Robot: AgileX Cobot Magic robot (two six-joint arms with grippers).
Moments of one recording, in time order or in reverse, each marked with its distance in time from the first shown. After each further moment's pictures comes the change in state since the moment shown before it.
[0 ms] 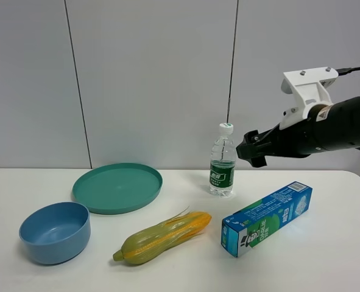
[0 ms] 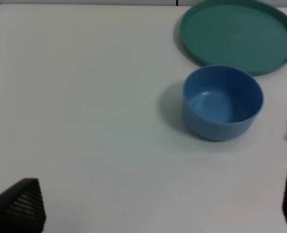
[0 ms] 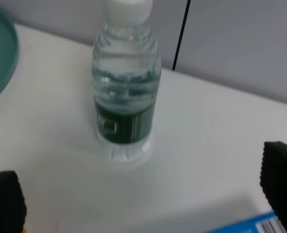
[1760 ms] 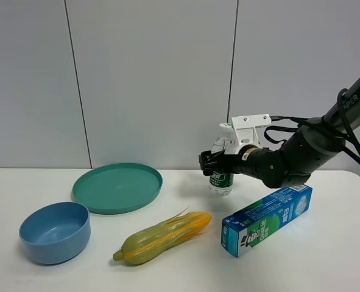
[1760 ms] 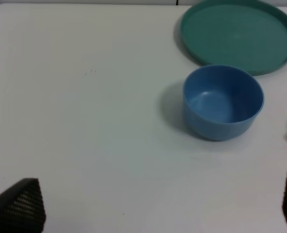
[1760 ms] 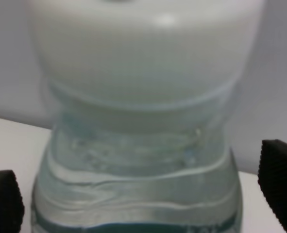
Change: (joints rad) left arm 0.000 0.000 0.000 0.000 0.001 0.000; right arm 0.002 0.650 -0.496 -0.041 -0.332 0.136
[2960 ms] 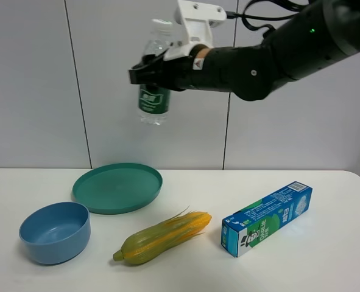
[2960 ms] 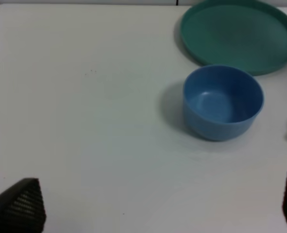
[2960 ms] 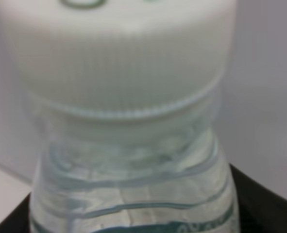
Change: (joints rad) left arm 0.000 0.000 0.000 0.000 0.000 0.000; right arm 0.288 -0.359 -0.110 -0.342 0.235 0.272
